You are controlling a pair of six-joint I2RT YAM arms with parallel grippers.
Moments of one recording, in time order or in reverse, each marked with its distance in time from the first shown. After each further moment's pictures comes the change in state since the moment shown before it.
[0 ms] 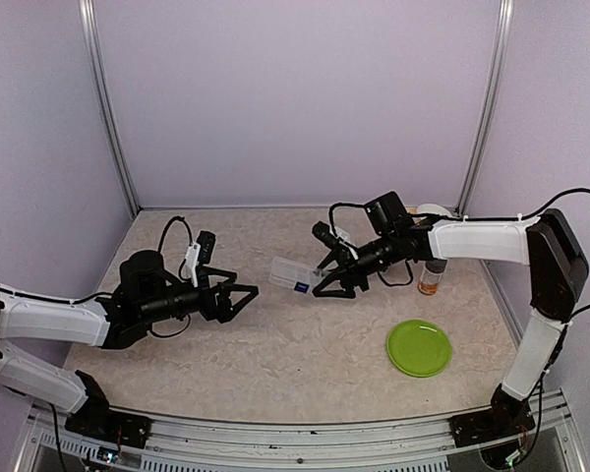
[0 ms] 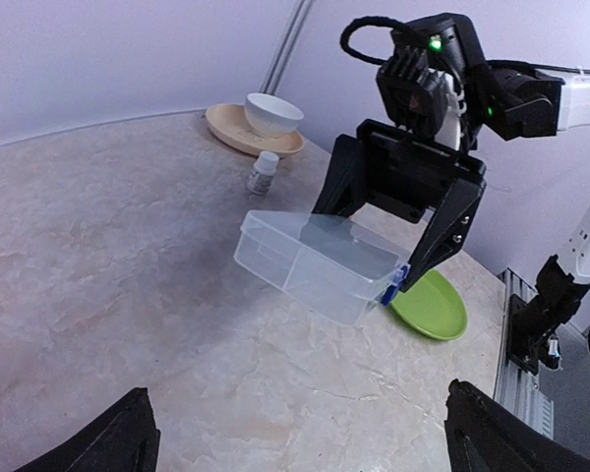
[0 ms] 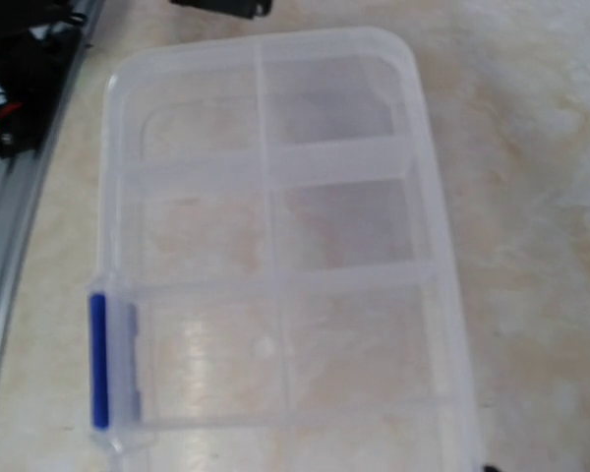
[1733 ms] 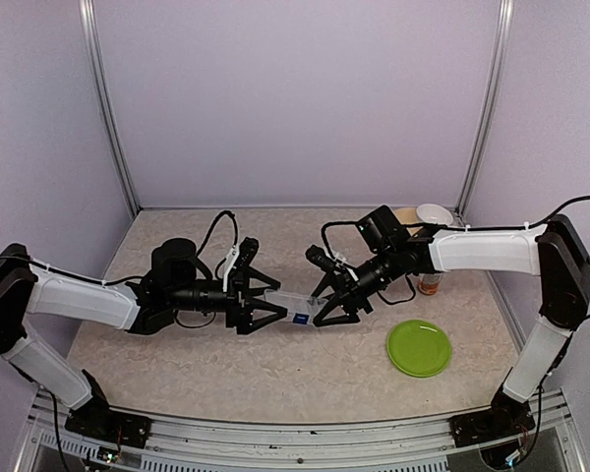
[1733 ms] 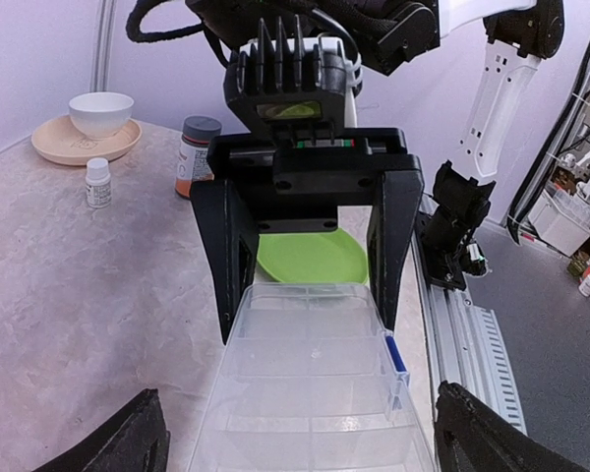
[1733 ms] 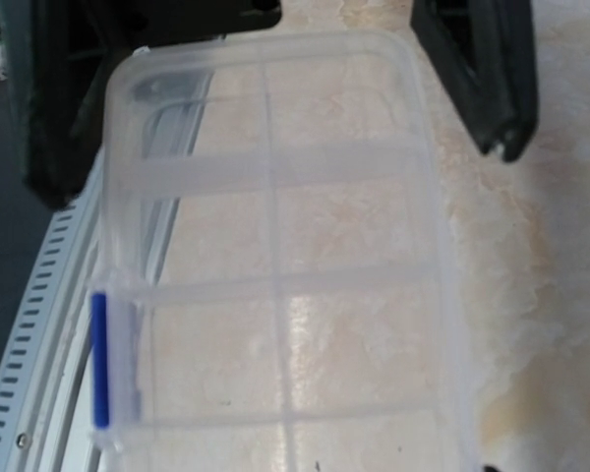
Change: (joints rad) left arm -0.063 0.229 0.183 0.033 0.366 0.209; right arm 0.101 -0.067 -0.072 -0.101 -0.111 -0.044
